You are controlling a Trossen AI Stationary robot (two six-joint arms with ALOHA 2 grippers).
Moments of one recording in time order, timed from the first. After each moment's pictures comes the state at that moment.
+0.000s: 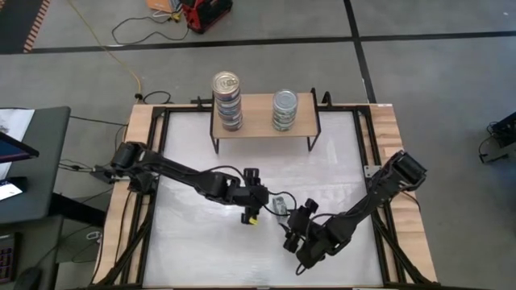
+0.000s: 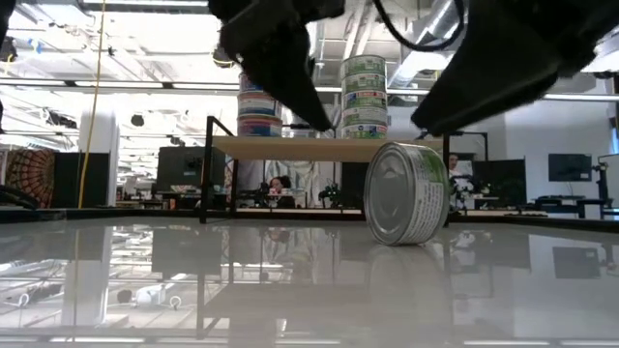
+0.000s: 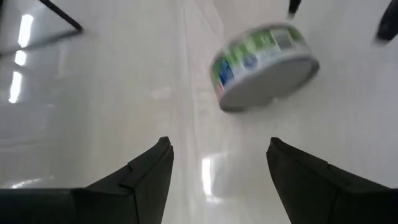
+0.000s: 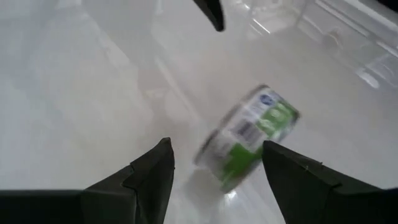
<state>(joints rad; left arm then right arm) -0.26 1.81 1.39 -0.48 -0.37 0.00 0.69 1.83 1.16 -0.49 0.88 0.97</state>
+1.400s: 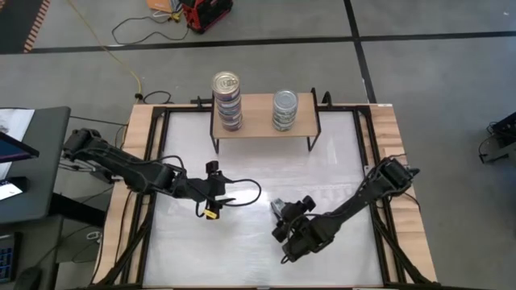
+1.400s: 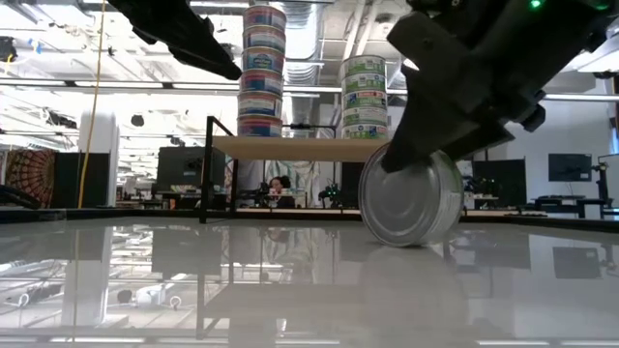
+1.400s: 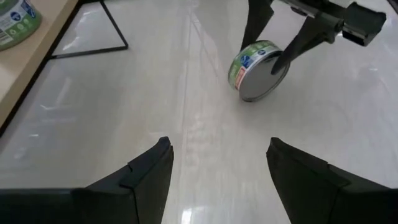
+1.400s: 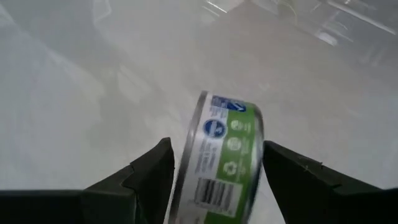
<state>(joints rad) -0.35 1.23 0.88 -0.27 -0.44 -0.12 0.60 1.95 1.27 -0.67 0.89 1.26</state>
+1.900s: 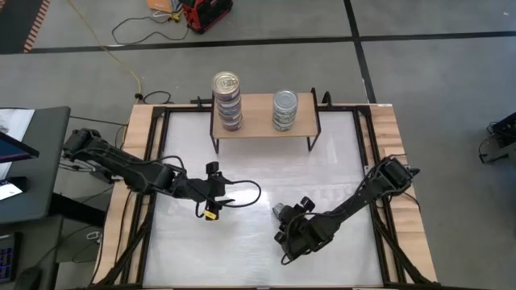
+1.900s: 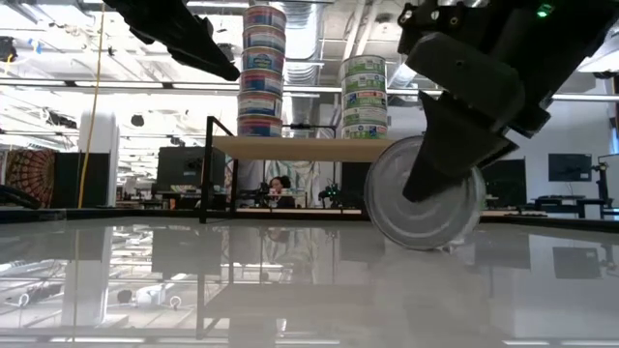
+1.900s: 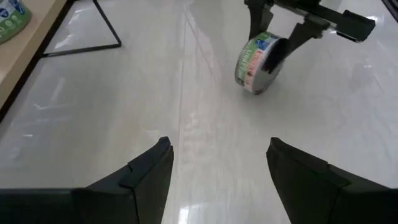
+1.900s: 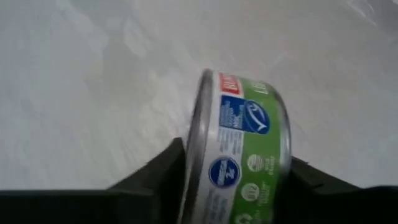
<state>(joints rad) -0.35 1.23 0.88 -0.27 -0.42 -0.12 0.59 1.95 1.27 -0.68 0.72 1.13</state>
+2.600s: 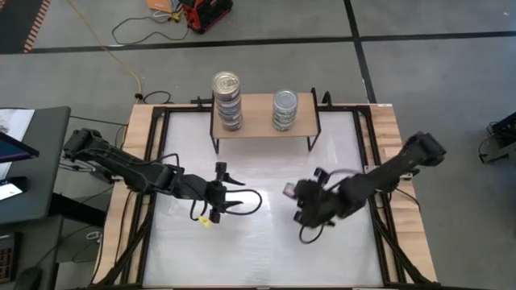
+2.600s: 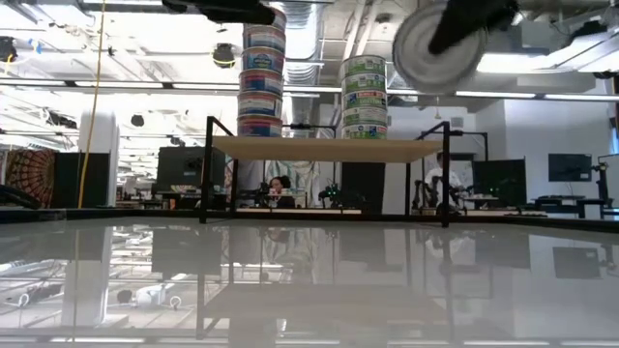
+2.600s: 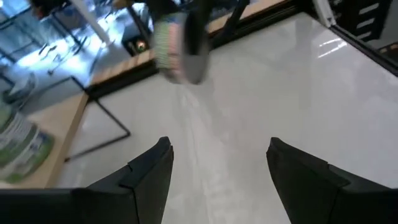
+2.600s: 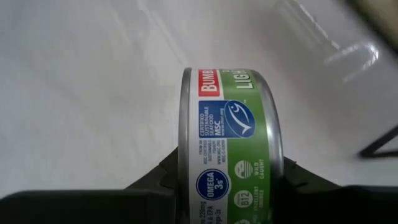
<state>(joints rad) -0.35 1.24 0.88 0.00 -0.39 0.24 0.48 1.49 1.27 -0.91 0.62 0.77</state>
